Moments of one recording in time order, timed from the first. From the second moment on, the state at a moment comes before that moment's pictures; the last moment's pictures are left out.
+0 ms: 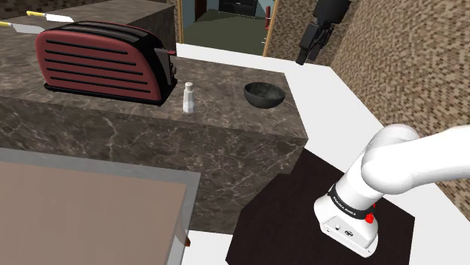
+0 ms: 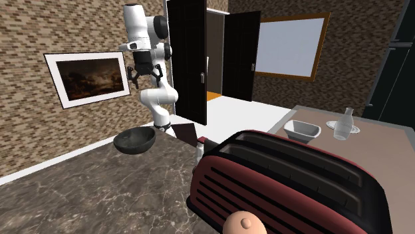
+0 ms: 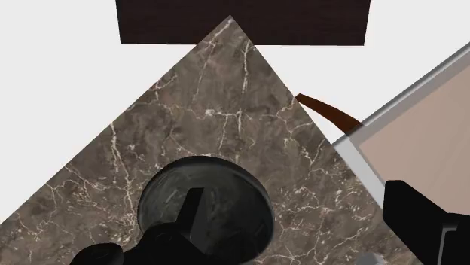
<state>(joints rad) 0.00 -0.79 -0.05 -2.28 0.03 1.57 -0.09</state>
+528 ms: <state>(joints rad) 0.04 -0.60 0.01 -2.21 0.07 1.68 -0.05</state>
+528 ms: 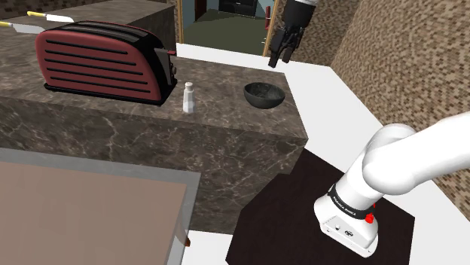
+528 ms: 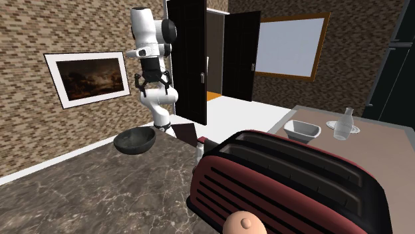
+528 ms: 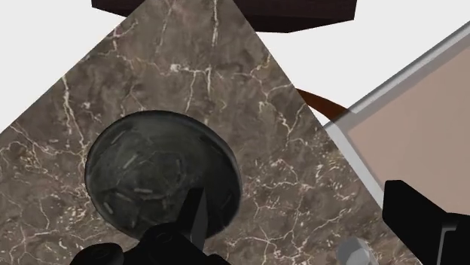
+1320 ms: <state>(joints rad) 0.09 -0.17 0.10 -1.95 0.08 1.82 0.01</state>
